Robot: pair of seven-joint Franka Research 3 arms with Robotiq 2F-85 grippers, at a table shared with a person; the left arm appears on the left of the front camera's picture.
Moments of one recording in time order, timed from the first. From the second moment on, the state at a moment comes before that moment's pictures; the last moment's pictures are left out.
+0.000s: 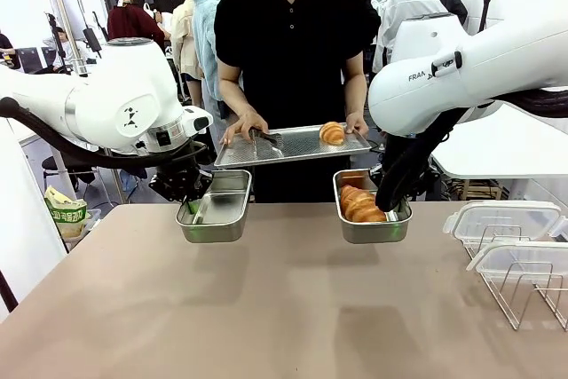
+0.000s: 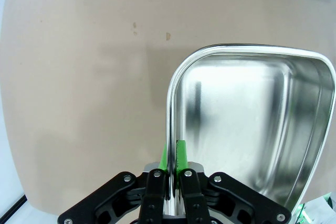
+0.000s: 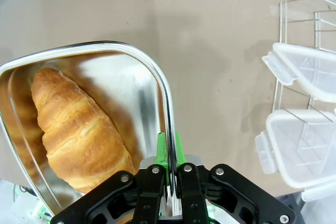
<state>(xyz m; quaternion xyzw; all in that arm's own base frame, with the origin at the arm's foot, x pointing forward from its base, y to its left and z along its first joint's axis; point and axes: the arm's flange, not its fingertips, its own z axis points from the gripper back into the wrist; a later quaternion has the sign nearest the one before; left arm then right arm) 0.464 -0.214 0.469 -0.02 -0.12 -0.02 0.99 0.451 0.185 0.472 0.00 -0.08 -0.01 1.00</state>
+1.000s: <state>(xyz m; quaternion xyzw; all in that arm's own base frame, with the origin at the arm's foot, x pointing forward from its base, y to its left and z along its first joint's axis) 0.464 -0.214 0.469 -0.02 -0.12 -0.02 0.99 0.459 0.150 0.378 0.04 -0.03 0.04 1.00</state>
